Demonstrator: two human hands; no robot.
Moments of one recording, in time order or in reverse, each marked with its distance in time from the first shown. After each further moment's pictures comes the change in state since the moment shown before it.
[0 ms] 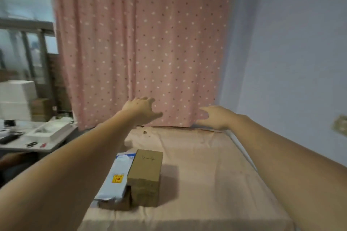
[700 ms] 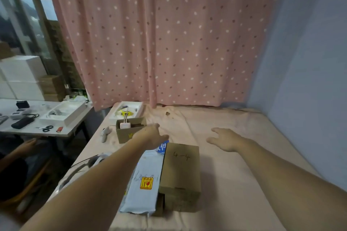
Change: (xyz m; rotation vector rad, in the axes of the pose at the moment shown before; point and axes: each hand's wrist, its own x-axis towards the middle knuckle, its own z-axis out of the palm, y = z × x) left_hand 0.138 -0.194 0.223 -0.204 -0.394 -0.221; right_hand 0.238 -0.046 0.231 0.193 -0.289 0.142
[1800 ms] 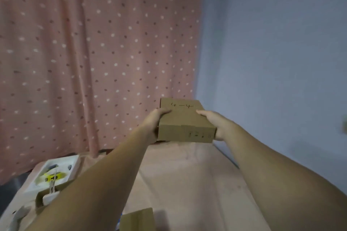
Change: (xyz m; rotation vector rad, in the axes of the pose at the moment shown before) left_hand 0.038 0.231 -0.122 -1.307 -0.391 0.186; right_hand -0.060 0.024 -0.203 1.350 0.369 0.312
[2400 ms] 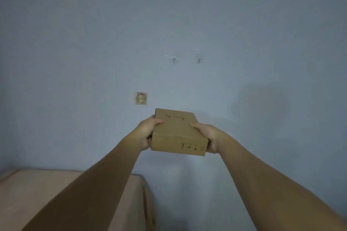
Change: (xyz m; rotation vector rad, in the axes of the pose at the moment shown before) left_hand -0.119 -0.088 0.337 0.250 -1.097 -0.125; right_hand -0.337 0.132 -0.244 0.290 1.046 0.067
